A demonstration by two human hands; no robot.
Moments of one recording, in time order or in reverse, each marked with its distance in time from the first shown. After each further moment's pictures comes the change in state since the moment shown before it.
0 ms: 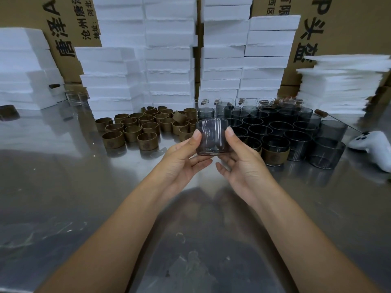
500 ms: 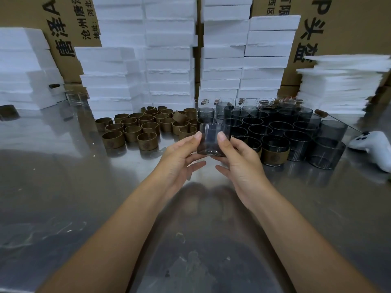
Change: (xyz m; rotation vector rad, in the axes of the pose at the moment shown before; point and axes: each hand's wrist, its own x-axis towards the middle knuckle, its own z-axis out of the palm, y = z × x) left_hand 0.001 -0.001 0.000 0.125 0.117 0.008; right_hand -0.005 0.003 0.007 -0.209 0.096 -0.099
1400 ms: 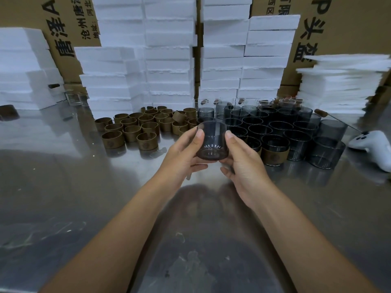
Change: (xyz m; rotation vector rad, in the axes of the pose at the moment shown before) left_hand -0.002 0.000 0.005 0.174 -0.022 0.121; right_hand 0.008 0.003 -0.005 0.006 0.010 0.033
